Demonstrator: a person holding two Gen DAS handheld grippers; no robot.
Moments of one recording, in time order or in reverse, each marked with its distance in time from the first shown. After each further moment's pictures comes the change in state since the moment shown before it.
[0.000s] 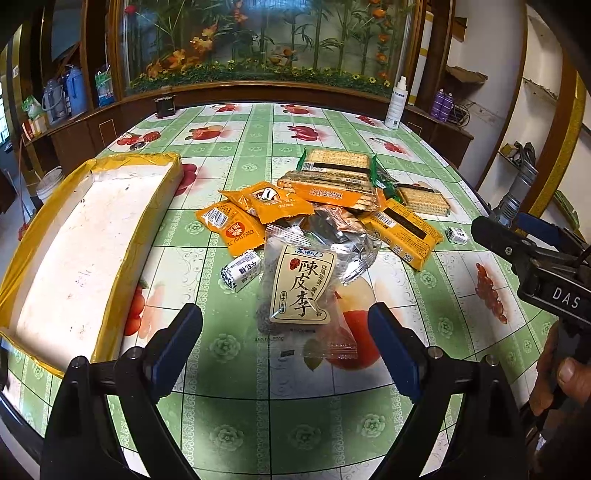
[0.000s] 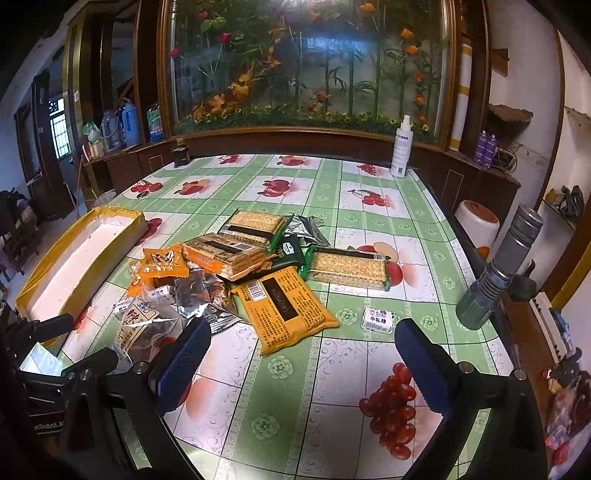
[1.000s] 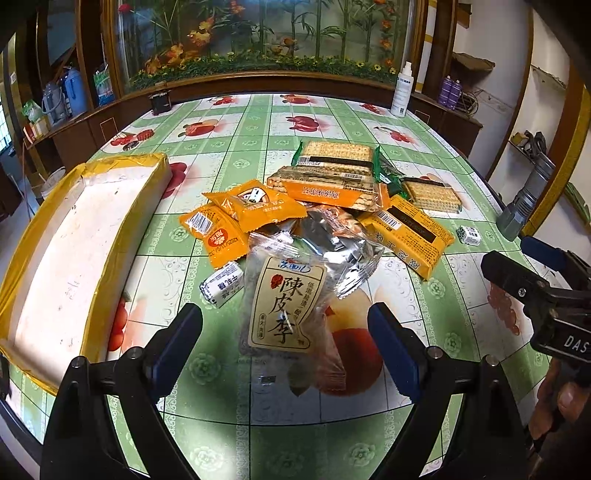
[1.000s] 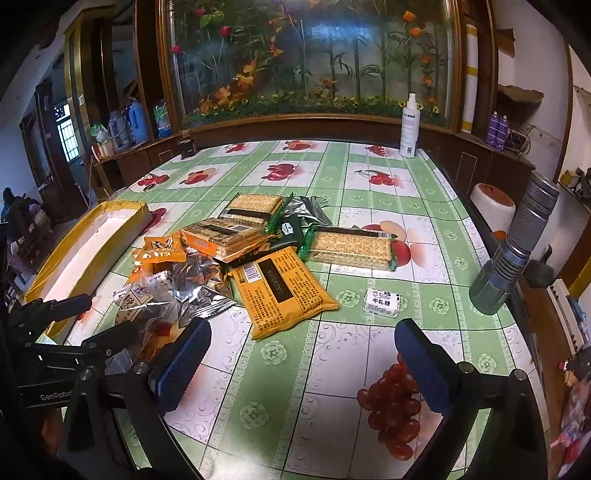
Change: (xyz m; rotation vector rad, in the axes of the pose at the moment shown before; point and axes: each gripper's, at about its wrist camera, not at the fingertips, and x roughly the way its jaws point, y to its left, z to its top) left arm 0.022 -0.012 0.012 0.011 0.050 0.043; right arm 0.020 -0.025 -0.015 0.052 0.069 0.101
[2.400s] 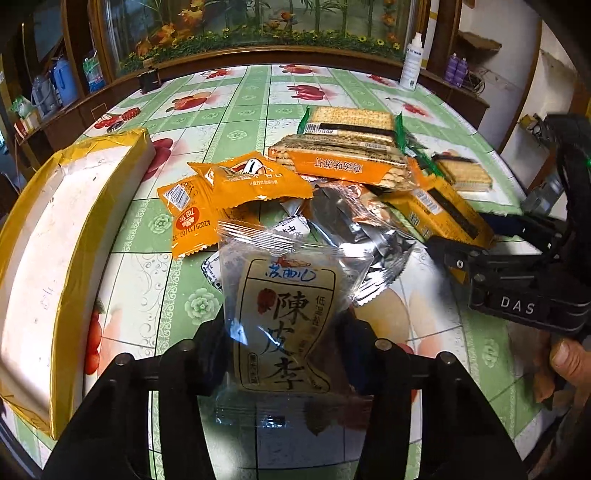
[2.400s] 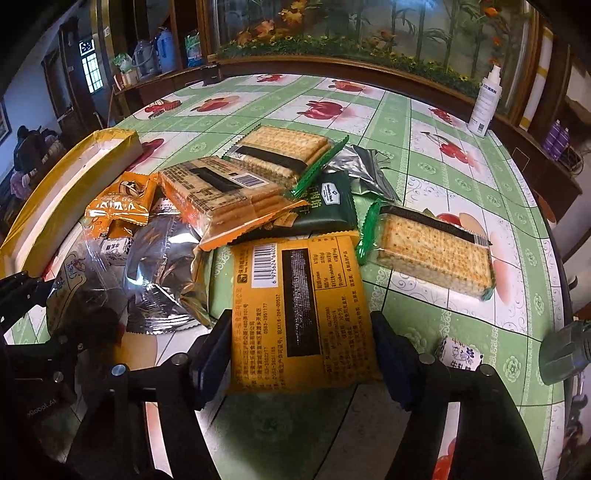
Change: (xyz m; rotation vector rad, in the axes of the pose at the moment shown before) left arm 0.040 0.004 0.009 0.019 0.090 -0.010; right arm 0.105 0.020 0.021 -0.178 0.219 0.048
